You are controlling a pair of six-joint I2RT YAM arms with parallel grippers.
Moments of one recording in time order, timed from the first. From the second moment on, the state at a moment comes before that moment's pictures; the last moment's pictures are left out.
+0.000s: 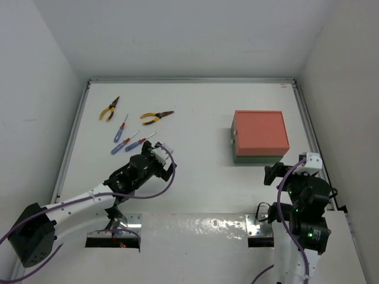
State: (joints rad) left arm -0.77 0.87 0.28 0.23 -0.18 0.14; right arm -0.22 0.06 0.61 -0.88 -0.20 0.09
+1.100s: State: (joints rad) left arm -0.78 1.78 1.21 0.20 0.52 0.65; right arm -0.22 1.20 1.23 -0.77 -0.06 0.19
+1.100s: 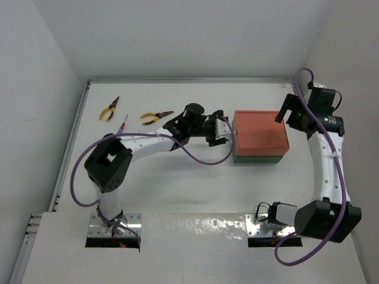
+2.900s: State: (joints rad) left arm -0.72 2.17 1.58 0.18 0.61 0.44; right arm -0.22 1.37 1.09 -0.52 -0.19 0.07
